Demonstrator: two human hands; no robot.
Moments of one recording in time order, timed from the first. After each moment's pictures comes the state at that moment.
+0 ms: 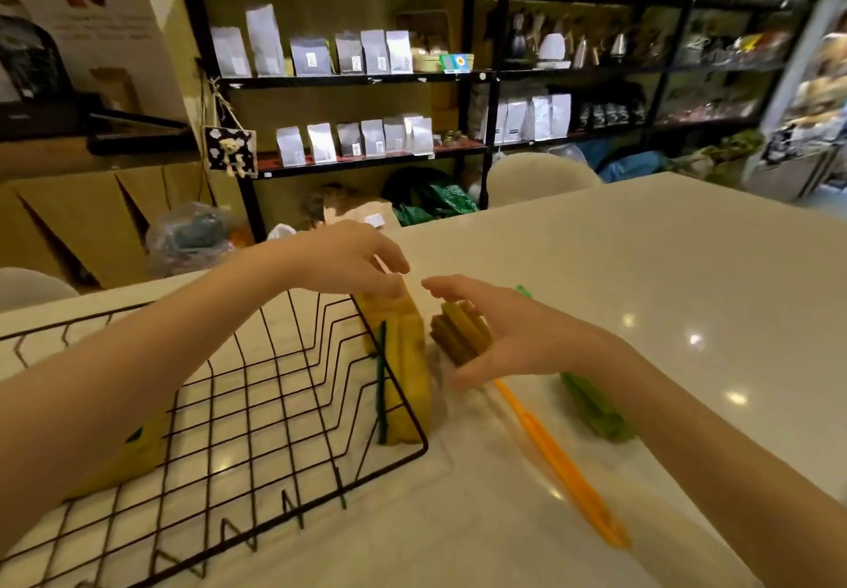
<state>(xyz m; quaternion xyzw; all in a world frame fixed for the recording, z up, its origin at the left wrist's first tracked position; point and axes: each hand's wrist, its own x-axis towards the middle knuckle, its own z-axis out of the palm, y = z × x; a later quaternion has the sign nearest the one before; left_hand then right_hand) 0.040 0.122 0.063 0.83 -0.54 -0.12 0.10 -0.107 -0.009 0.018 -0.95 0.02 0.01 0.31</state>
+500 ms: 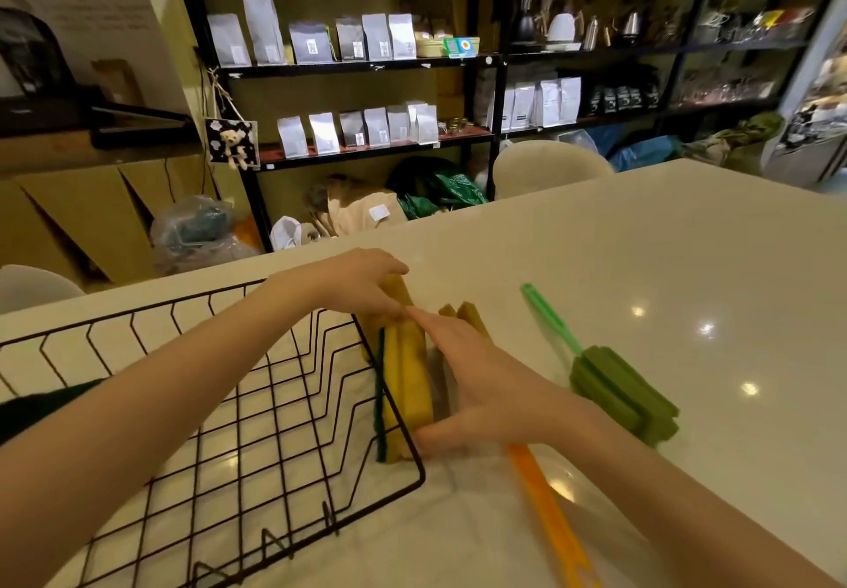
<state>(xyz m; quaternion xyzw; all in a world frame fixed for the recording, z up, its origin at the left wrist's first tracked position) 0.069 0.089 0.019 0.86 -0.50 -0.10 0.00 -0.101 0.007 -0.026 -0.96 0.00 -0.02 0.29</state>
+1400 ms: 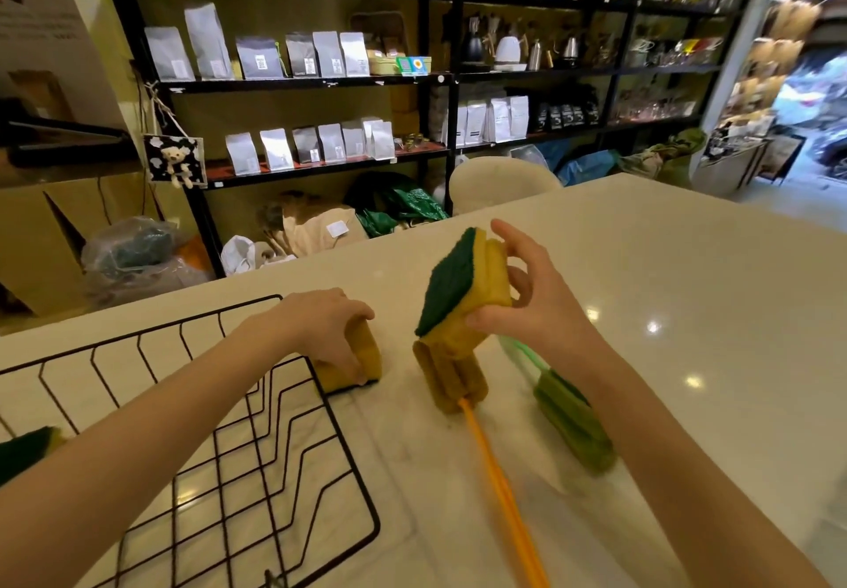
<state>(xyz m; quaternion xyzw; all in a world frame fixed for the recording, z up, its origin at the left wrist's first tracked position) 0.078 0.073 -0.002 0.86 -0.49 -0.11 -0.08 -0.117 -0.057 0.011 -0.78 0.14 -0.25 0.55</state>
